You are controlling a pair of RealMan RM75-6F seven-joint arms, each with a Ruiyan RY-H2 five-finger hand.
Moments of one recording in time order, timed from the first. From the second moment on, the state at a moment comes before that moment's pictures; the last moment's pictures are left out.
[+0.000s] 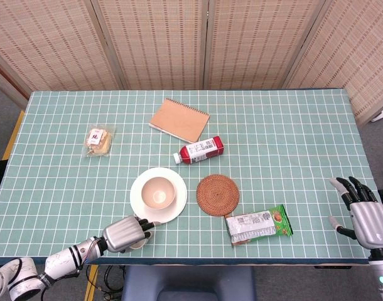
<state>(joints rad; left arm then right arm) -0.75 -1.29 0.16 -1.59 1.84 0.92 0.09 0.08 -1.02 0.04 -1.70 -1.51 1.44 -0.04</state>
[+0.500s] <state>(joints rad) -0.79 -1.11 0.08 -1.68 1.74 0.93 0.01 0.09 -1.03 0.04 -1.69 -1.51 1.43 -0.04</state>
